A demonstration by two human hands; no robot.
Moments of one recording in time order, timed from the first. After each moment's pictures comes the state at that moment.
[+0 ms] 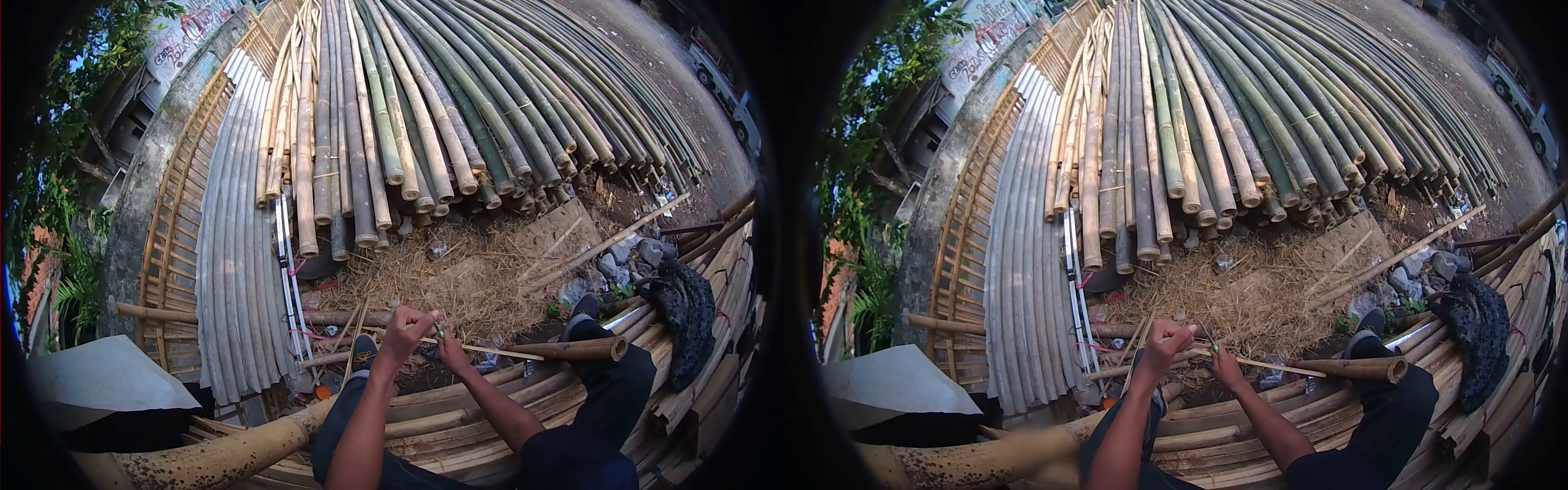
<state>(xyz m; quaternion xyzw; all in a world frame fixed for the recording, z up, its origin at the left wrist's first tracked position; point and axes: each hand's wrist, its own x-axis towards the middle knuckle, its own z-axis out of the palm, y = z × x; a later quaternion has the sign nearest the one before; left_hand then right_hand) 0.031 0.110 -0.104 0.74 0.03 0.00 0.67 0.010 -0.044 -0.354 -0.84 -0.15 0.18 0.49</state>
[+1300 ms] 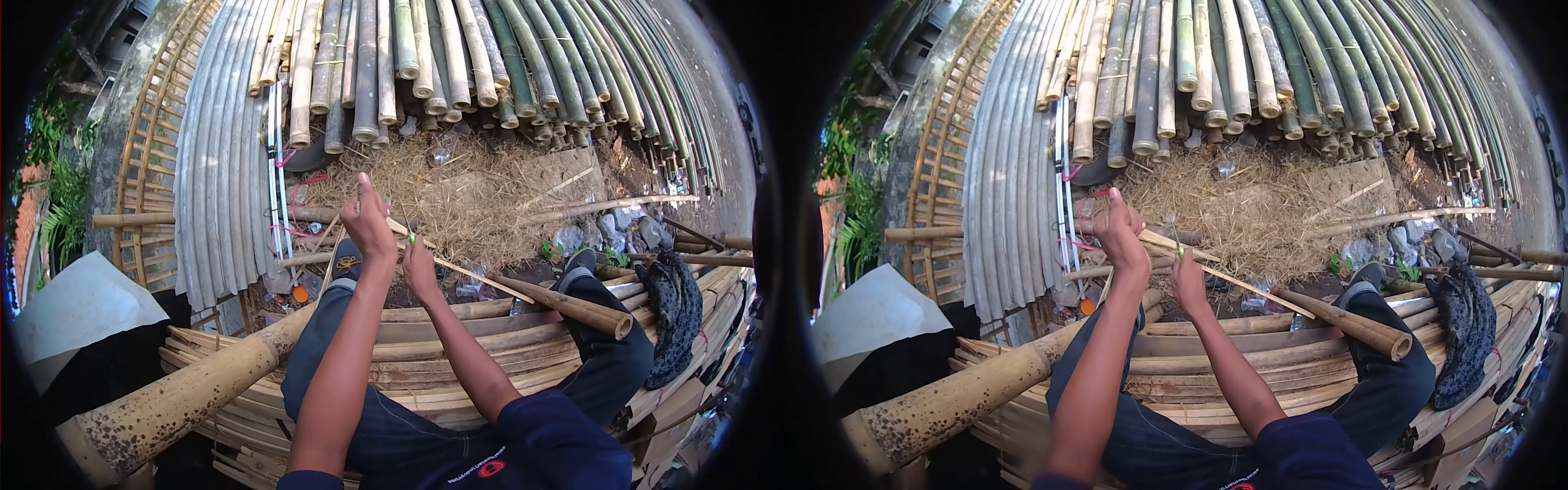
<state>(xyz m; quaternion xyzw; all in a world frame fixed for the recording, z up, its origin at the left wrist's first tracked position) 0.057 0.120 -0.114 0.54 0.38 0.32 0.68 0.010 0.026 -0.303 -0.87 -0.11 0.19 0.45</state>
